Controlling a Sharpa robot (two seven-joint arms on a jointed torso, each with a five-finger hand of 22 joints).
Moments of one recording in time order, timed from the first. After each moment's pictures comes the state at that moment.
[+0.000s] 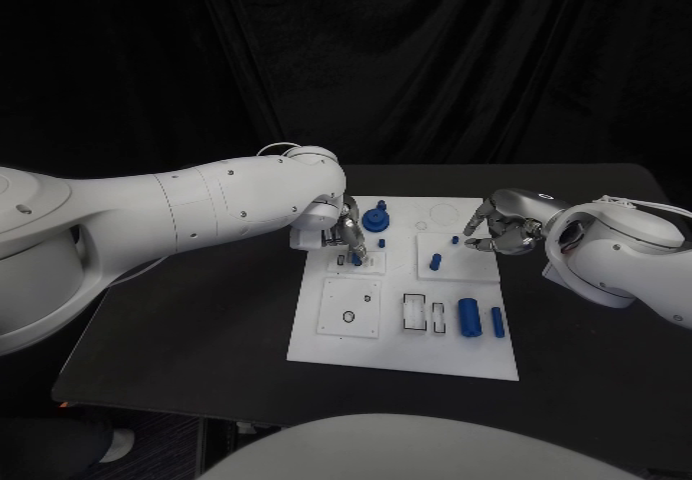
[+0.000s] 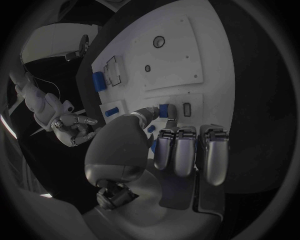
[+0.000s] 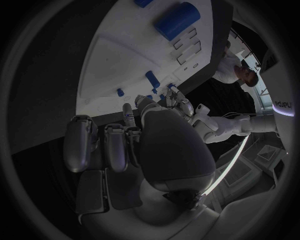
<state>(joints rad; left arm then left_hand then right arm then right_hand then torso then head) 1.37 -0.45 -0.21 1.18 -0.85 0.36 -0.67 1.15 -0.03 0.42 0.13 0.42 0.88 0.06 0.32 1.11 1.47 -0.01 1.57 1.31 1.47 -0.06 1.57 1.31 0.01 1.47 -0.06 1.57 1.31 1.34 -0.90 -0.25 1.58 -1.36 -0.23 -0.22 1.46 -0.08 0.20 0.28 0.32 0.93 0.12 0.18 0.15 1.46 0.03 1.52 1.31 1.46 -0.04 1.47 1.31 0.05 1.46 0.06 1.33 1.31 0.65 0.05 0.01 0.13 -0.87</state>
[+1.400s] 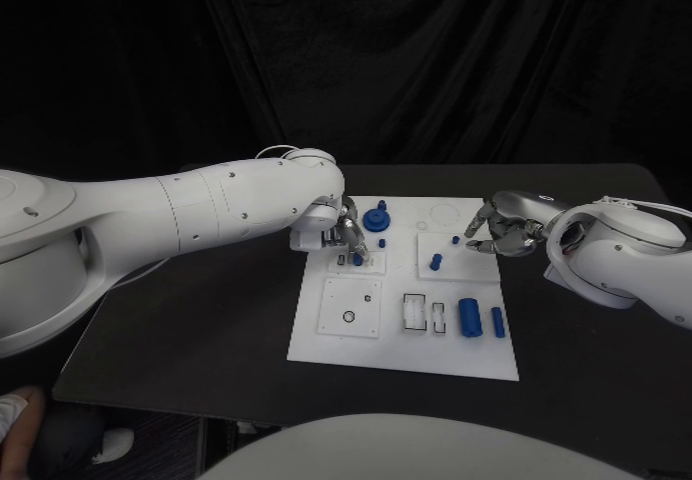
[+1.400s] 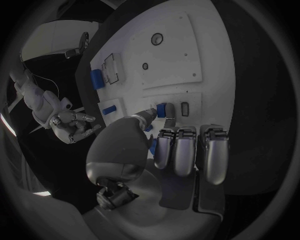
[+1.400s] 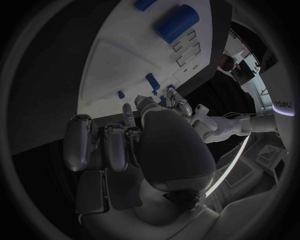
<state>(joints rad) 1.36 -0.45 -0.21 1.16 -0.85 0.34 -0.67 1.08 -0.01 0.36 0.18 0.19 0.87 0.09 0.21 1.04 1.47 0.01 1.57 1.31 1.47 -0.04 1.57 1.31 0.01 1.47 -0.05 1.57 1.31 1.34 -0.90 -0.25 1.58 -1.36 -0.22 -0.23 1.46 -0.08 0.20 0.28 0.32 0.93 0.12 0.18 0.15 1.46 0.03 1.51 1.31 1.46 -0.04 1.46 1.31 0.05 1.46 0.06 1.32 1.31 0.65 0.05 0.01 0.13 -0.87</state>
